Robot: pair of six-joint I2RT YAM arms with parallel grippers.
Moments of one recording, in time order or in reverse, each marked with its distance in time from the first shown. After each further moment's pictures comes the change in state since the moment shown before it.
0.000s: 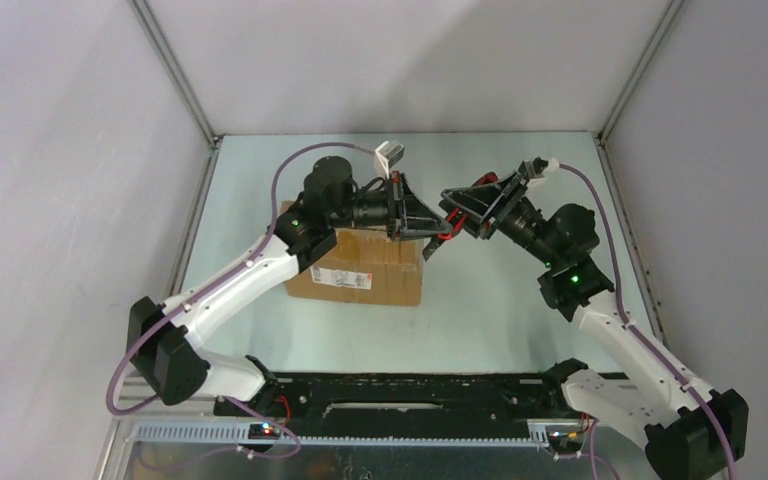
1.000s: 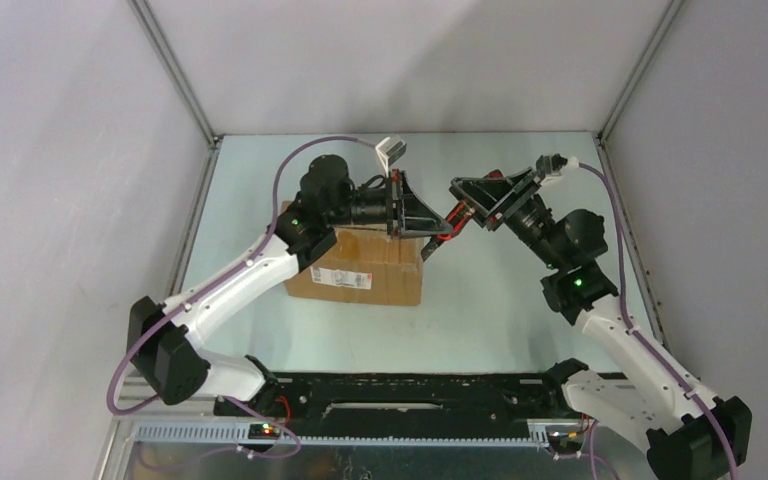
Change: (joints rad) left arm 0.010 0.002 0.000 0.062 0.077 0.046; right arm 0.001 -0.027 -0.002 0.057 0.106 -0.083
